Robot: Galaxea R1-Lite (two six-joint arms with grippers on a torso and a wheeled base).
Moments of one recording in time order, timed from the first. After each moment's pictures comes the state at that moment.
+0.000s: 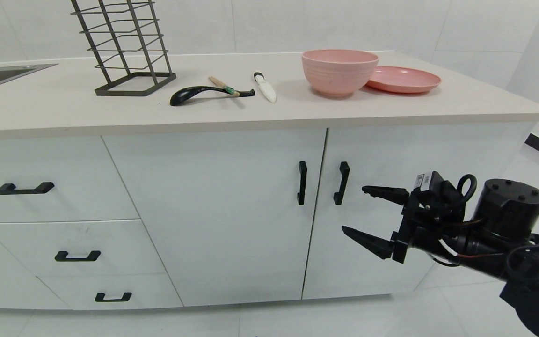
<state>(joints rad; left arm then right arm) 0.00 0.04 -0.06 -0.29 -0.20 0.12 0.34 1.89 -0.36 -1.39 0.59 -0.26</state>
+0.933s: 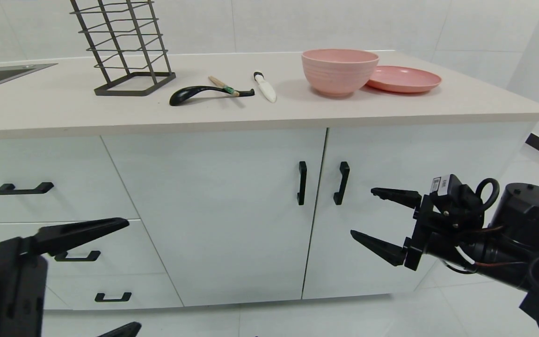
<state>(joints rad) -0.31 0.98 -0.24 -0.74 -0.77 0.22 0.34 1.82 -0.30 -1.39 0.59 -0.26</state>
